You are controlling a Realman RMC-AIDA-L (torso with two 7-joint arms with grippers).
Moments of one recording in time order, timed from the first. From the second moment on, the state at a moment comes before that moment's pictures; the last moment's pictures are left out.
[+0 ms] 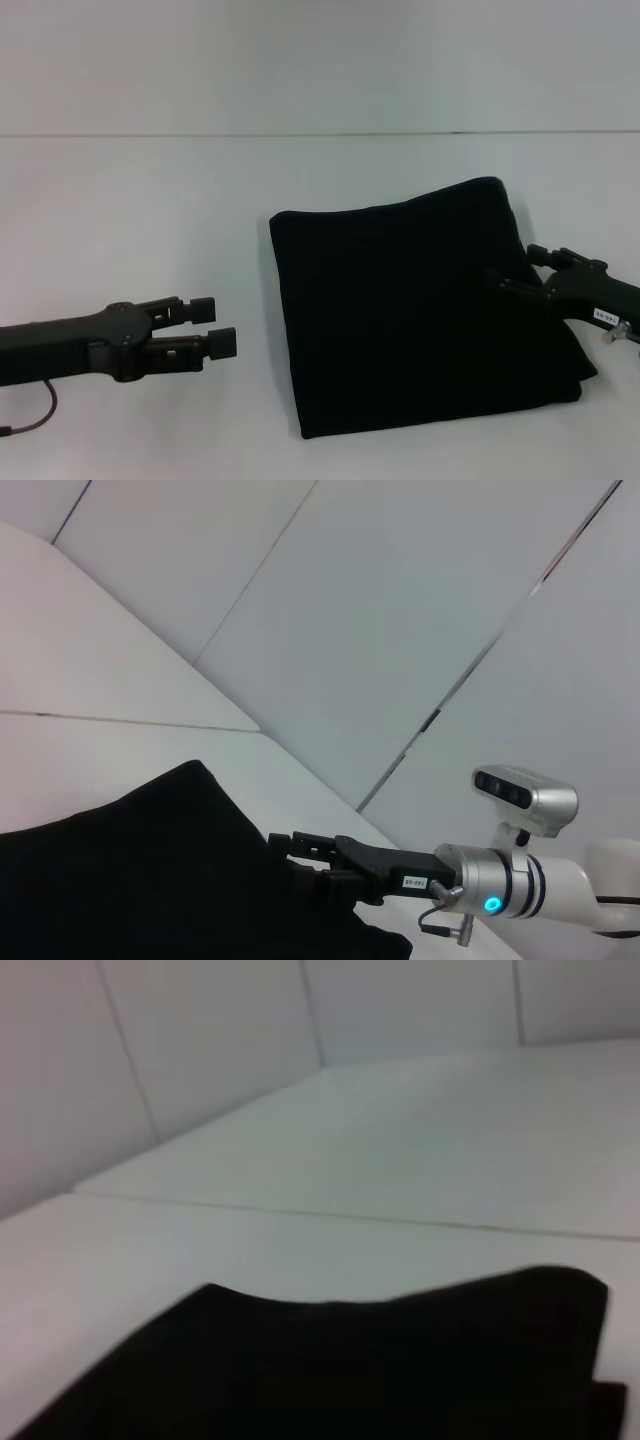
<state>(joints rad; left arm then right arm) -0.50 -2.07 0.33 0.67 2.22 1.89 -1.64 0.53 2.09 -0.45 -0.37 -1.95 -1.14 1.15</state>
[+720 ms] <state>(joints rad) -0.49 -2.08 0.33 0.66 2.22 1.90 -1.64 0.49 2.10 -0.45 -0.35 -1.75 -1.30 0.99</state>
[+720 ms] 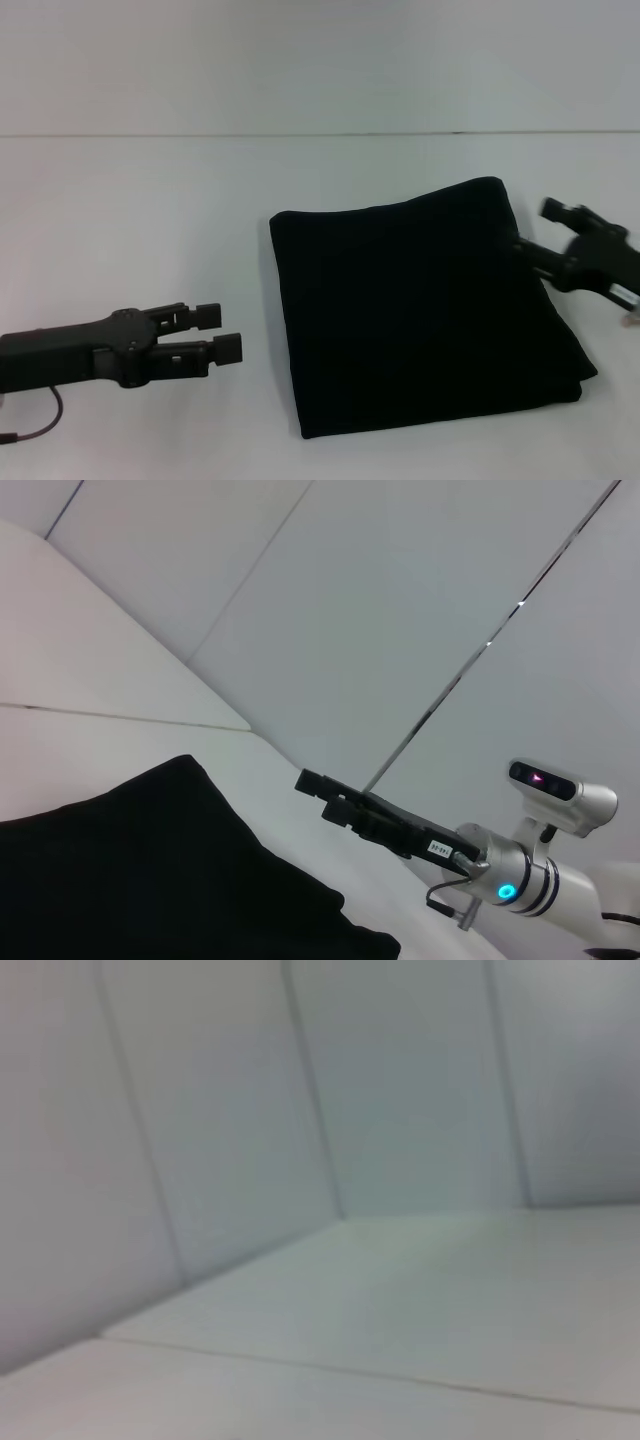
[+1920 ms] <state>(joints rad) -0.50 -2.08 0.33 0.64 2.21 1.89 -1.65 0.70 2.10 -0.44 -0.12 -1.70 -0.86 0.91</state>
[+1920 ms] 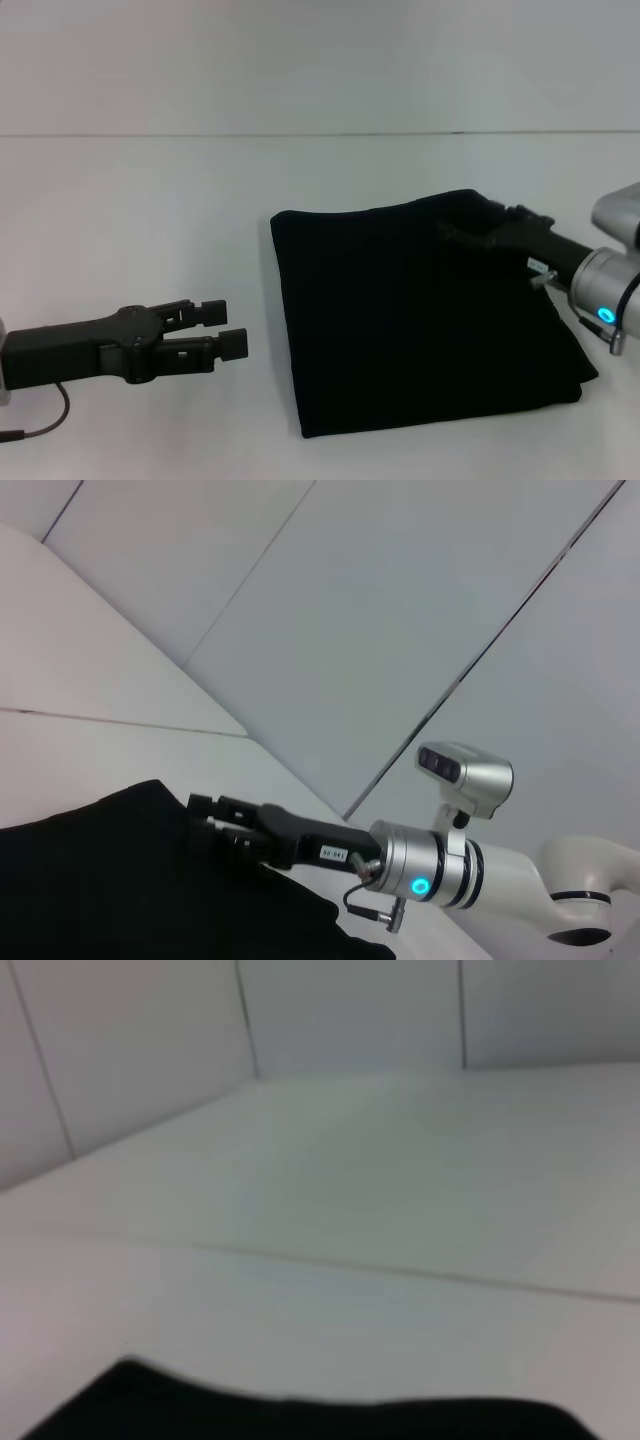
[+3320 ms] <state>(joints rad) -0.73 -2.09 0.52 0.51 2.35 1.36 -2.57 0.39 2.09 -0.57 -0.40 -1.97 -1.49 0.83</state>
